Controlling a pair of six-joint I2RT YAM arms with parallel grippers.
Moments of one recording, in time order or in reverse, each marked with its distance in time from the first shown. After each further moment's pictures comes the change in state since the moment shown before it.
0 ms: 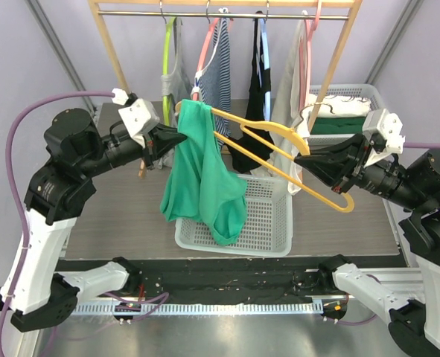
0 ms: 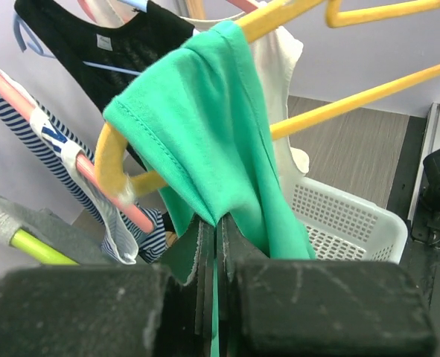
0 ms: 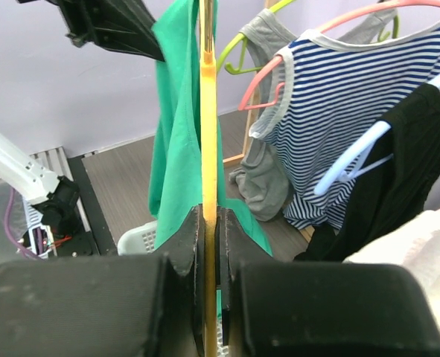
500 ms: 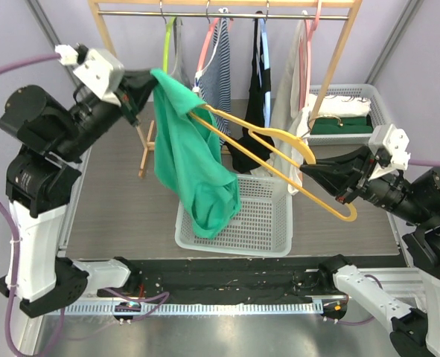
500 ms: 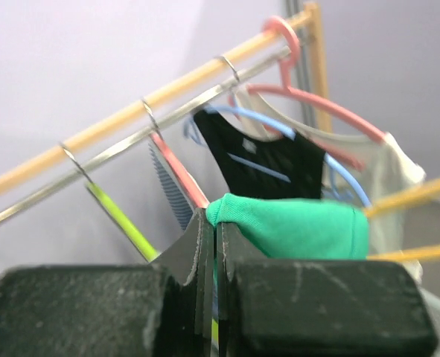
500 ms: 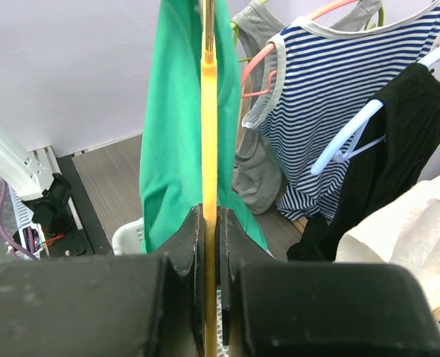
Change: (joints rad) left arm 0.009 0.110 0.304 0.057 -0.234 0.026; right arm 0.000 -0.080 -0.077 -0.003 0.059 -0.008
